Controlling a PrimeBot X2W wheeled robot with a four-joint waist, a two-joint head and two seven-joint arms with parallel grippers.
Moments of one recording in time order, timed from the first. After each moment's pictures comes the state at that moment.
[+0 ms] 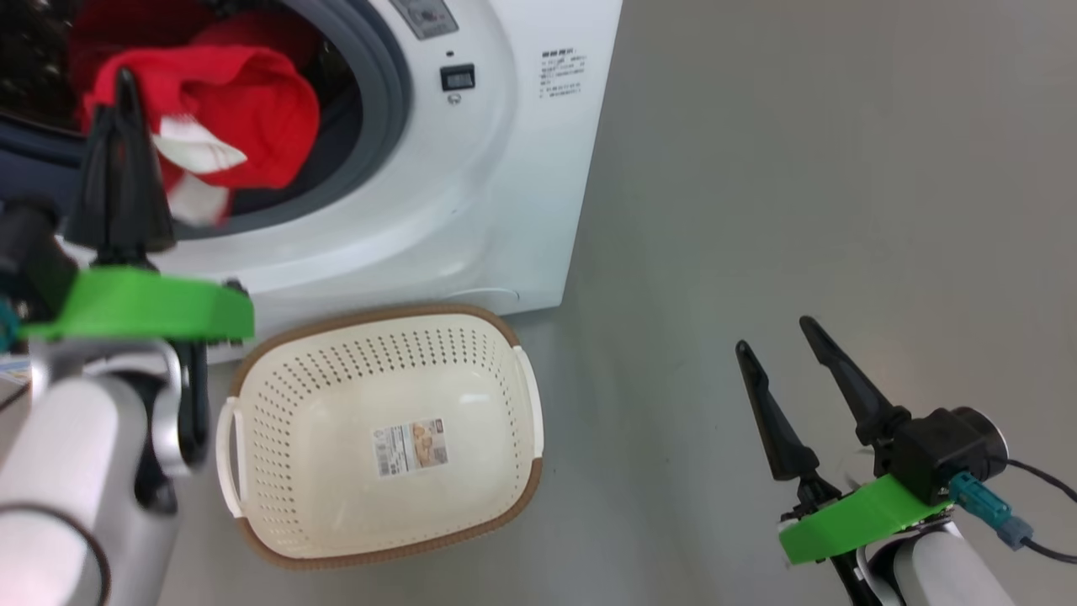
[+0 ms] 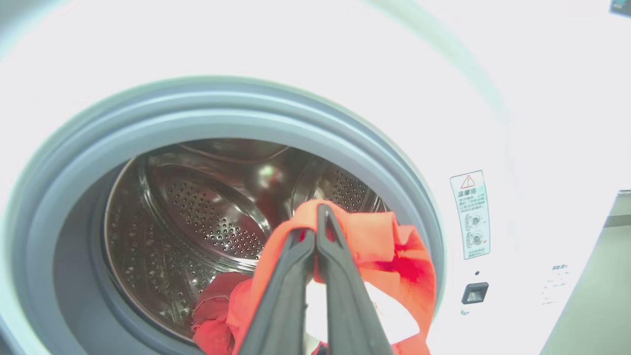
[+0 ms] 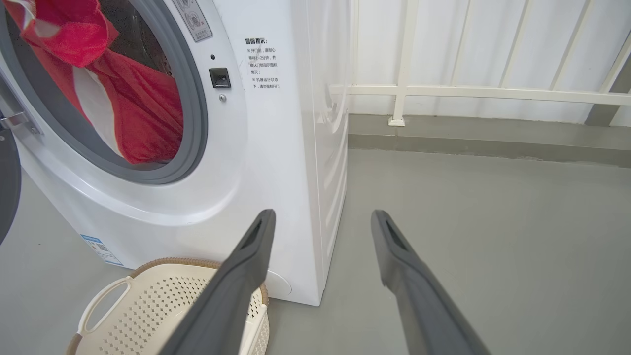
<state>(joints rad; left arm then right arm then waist) -0.63 0.33 -0.22 0.10 -0.41 0.29 -0.14 -0.14 -0.09 0.14 0.14 0.24 0.13 -0.26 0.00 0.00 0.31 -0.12</state>
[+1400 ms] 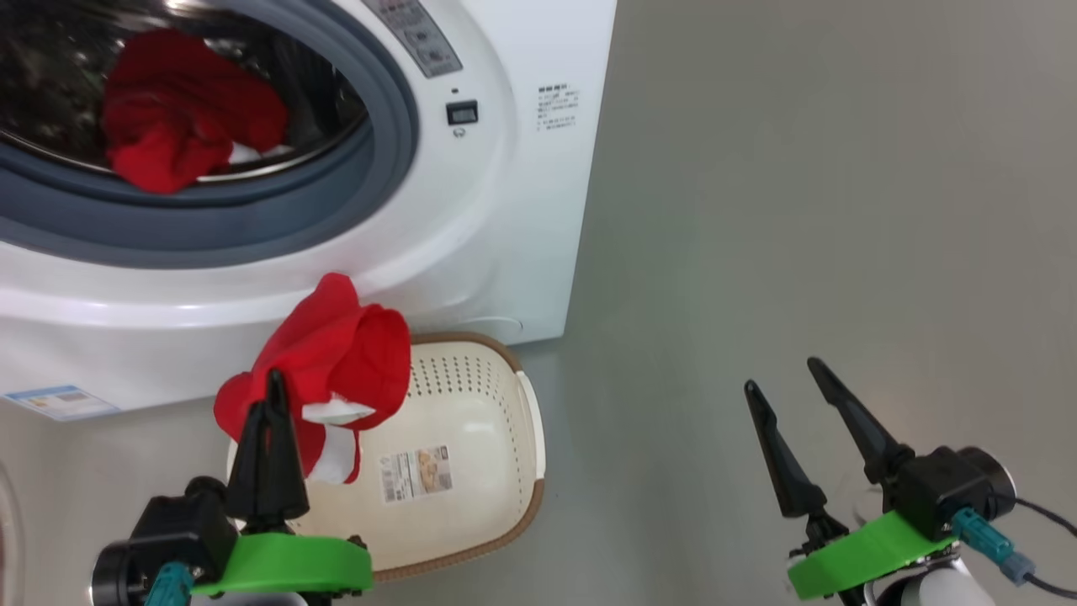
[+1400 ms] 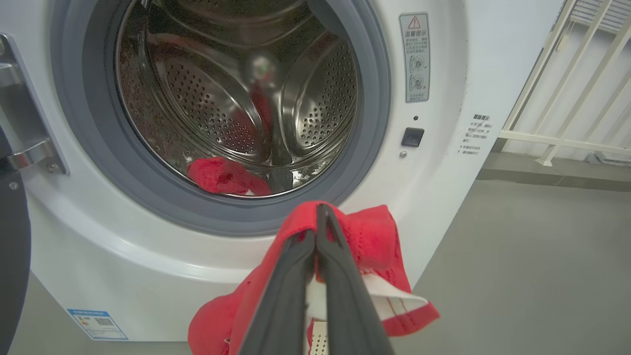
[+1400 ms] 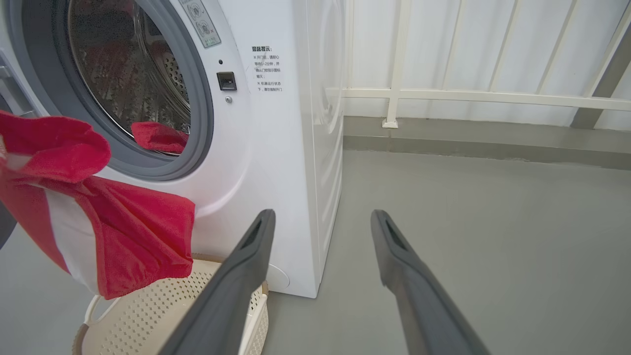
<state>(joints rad) -0.15 0.24 -0.31 -0.05 -0.41 0.41 -0.23 -0.05 -0.09 0.12 0.13 0.21 0.13 -0.26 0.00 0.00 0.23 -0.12</state>
